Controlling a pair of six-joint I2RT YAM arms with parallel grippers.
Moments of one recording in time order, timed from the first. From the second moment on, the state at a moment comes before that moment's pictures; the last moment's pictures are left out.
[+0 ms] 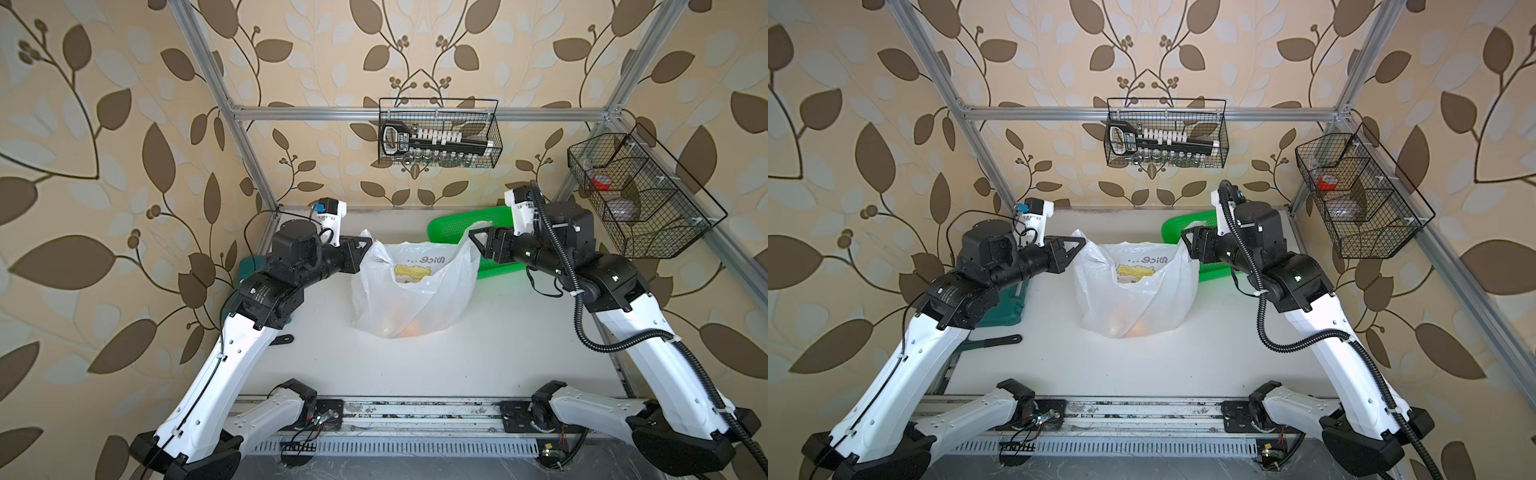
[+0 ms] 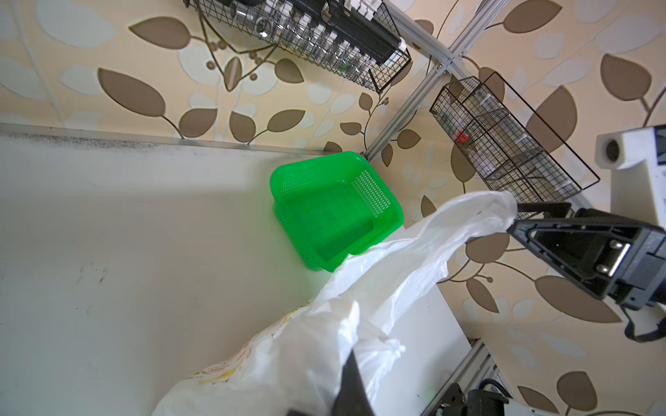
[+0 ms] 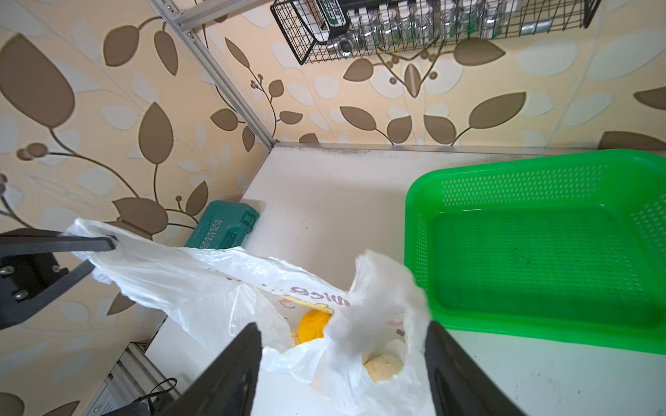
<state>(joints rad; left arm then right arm) -0.40 1.01 1.31 -0.64 0.31 -0.48 0.49 1.14 1.55 -0.82 -0.05 0.40</state>
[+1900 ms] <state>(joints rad) -0.40 0.79 1.18 -0.56 0.17 -0.31 0.85 1.54 1.80 -0.56 -0.21 0.19</state>
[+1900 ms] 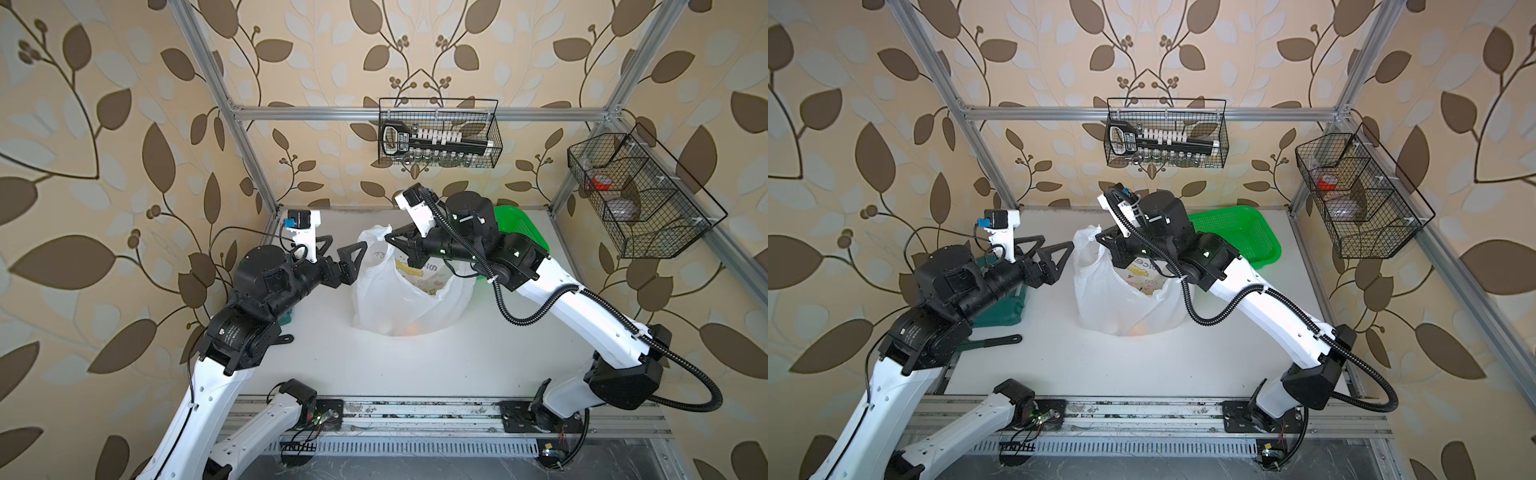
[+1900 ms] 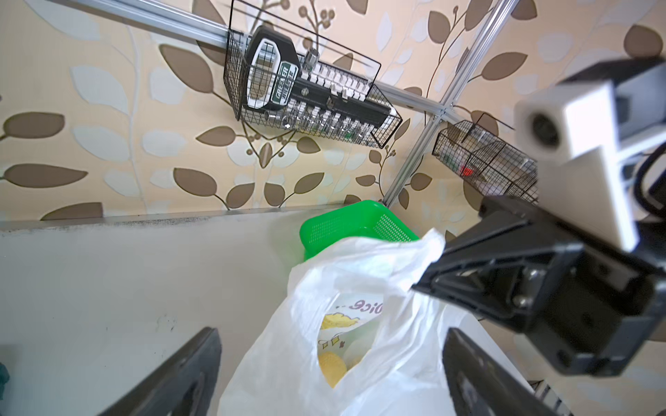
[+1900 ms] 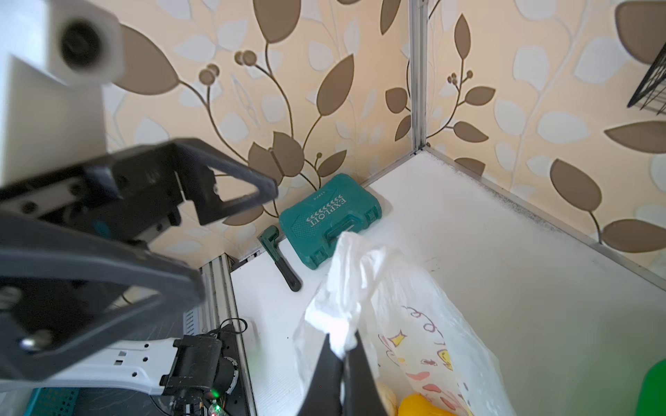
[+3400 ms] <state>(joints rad) -0.40 1.07 0.84 0.30 0.52 -0.42 0.83 1.54 1.85 -0.54 -0.26 0.24</state>
